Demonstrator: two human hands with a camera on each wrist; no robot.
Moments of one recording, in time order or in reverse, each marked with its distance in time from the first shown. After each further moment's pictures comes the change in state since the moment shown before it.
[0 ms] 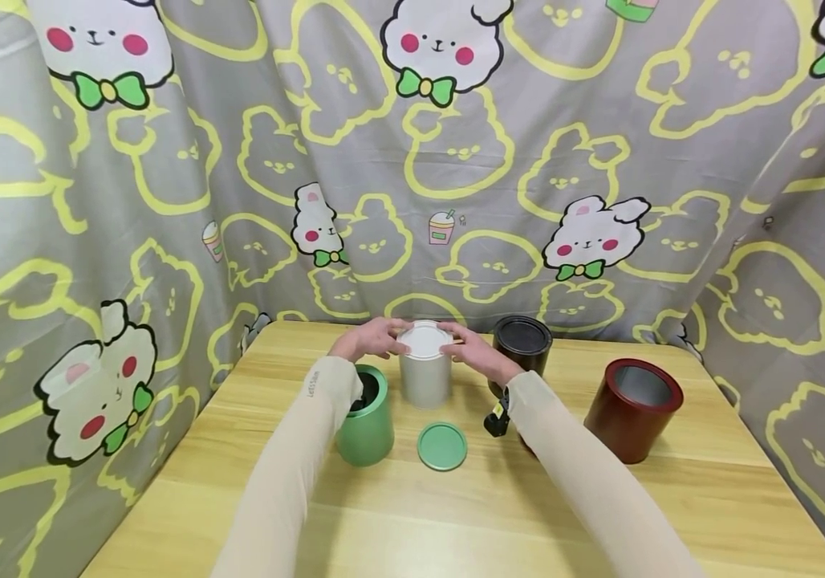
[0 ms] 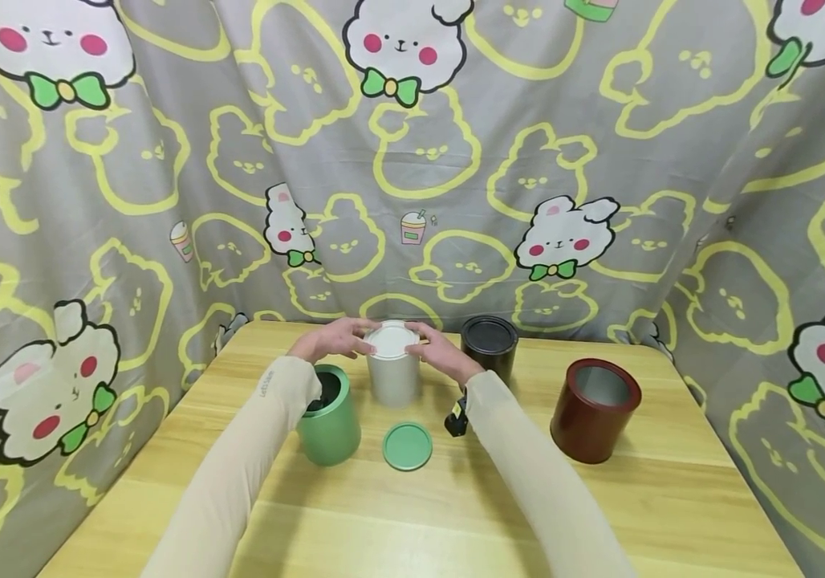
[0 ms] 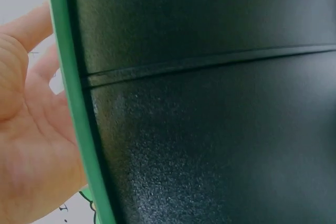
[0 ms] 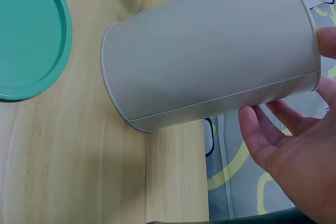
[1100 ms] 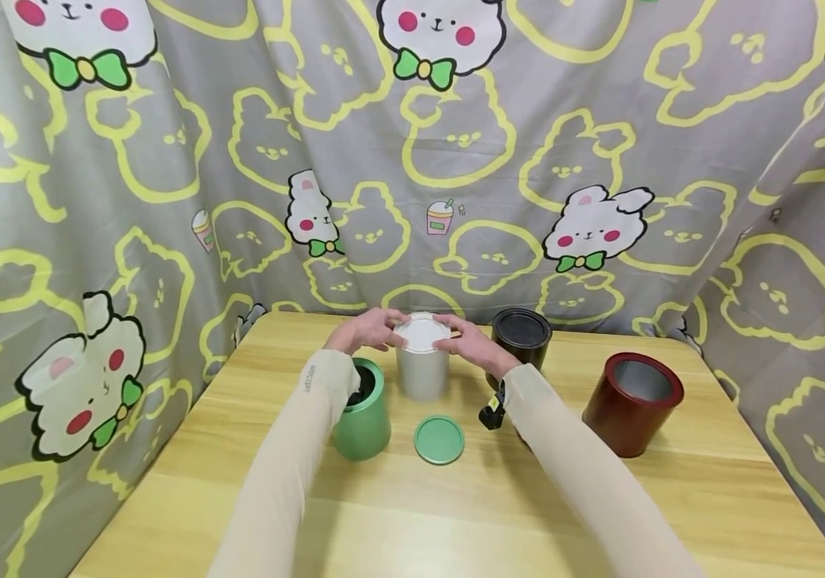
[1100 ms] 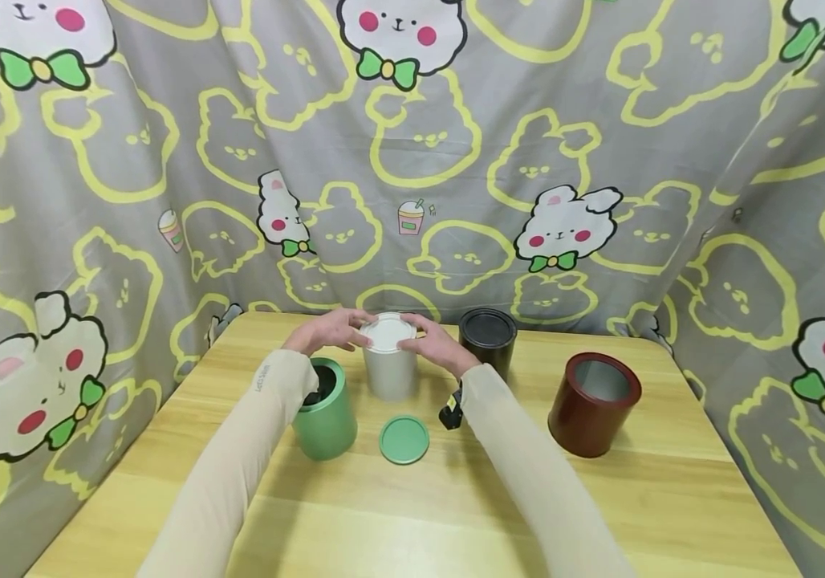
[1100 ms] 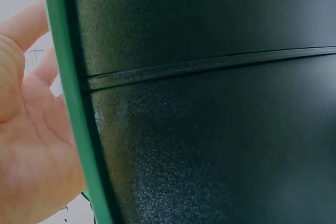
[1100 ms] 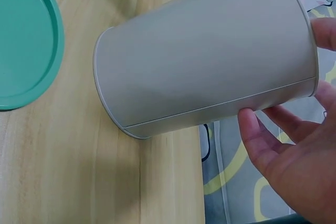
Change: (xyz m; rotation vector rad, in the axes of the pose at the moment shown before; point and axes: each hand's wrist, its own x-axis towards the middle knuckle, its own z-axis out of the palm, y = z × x) left_hand 0.004 0.003 -0.001 -0.021 0.018 -0.021; right_hand 0.003 -0.003 0.001 -0.030 0.024 0.007
